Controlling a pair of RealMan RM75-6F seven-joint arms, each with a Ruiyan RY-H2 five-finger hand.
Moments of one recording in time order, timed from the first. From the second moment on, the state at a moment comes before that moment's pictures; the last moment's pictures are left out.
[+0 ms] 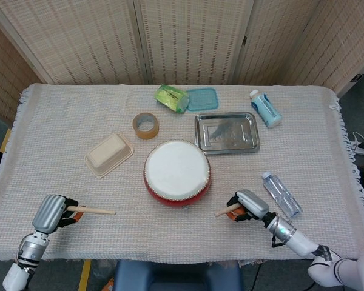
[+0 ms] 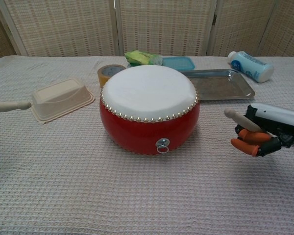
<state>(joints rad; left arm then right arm) -0.28 -1.39 -0.01 -1.35 1.59 1.36 -0.29 0.60 -1.51 -0.18 -1.13 -1.74 1.22 0.91</state>
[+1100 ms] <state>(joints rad) -0.65 -1.30 -0.27 -1.72 1.06 1.01 0.40 1.11 -1.14 0.07 -1.70 -0.63 0.76 -0.57</state>
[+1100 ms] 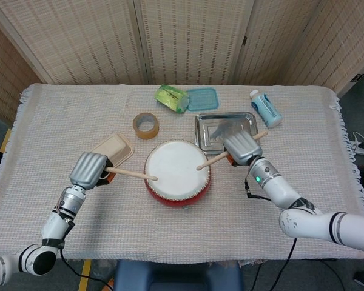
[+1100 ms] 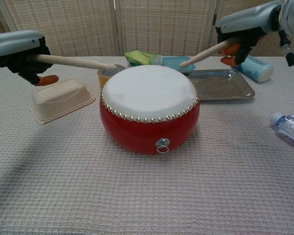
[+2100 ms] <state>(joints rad) -0.79 -1.48 -0.23 -1.65 0.91 1.09 0.58 1.16 -1.26 0.04 -1.60 -0.55 0.78 -0.61</state>
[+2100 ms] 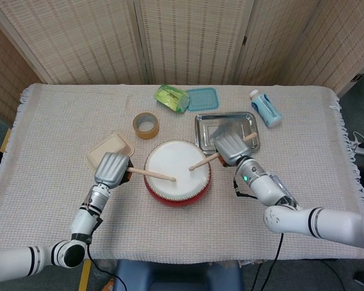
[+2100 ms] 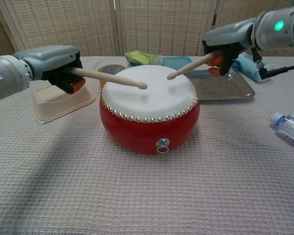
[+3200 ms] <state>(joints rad) -0.81 -1.51 -0.22 -1.60 0.83 1.10 0.59 1.16 -1.27 0.07 -1.61 -0.60 0.83 -0.56</state>
